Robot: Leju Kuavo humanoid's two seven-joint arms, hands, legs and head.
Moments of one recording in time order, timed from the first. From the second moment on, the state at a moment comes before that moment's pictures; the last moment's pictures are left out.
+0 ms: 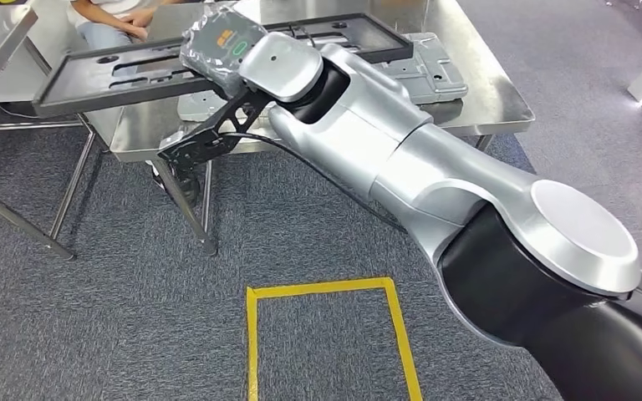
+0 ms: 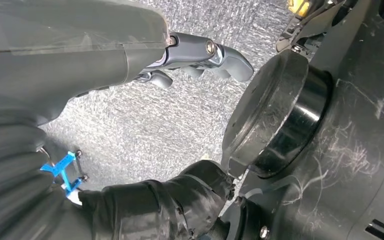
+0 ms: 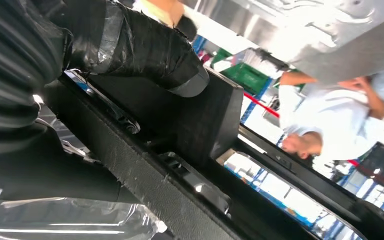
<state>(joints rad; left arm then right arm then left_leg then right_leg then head) -0.16 0.48 -1.13 -0.86 0.62 -0.32 0.26 -1.59 0.33 1.29 -0.32 0.82 0.12 -0.22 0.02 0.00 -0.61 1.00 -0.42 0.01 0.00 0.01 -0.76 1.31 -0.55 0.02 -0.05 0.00</state>
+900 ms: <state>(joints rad) -0.18 0.46 -1.13 -0.85 0.60 -0.35 0.28 -1.59 0.33 1.27 -0.31 0.82 0.13 -0.19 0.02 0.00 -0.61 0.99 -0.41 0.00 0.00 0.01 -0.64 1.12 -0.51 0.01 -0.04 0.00</state>
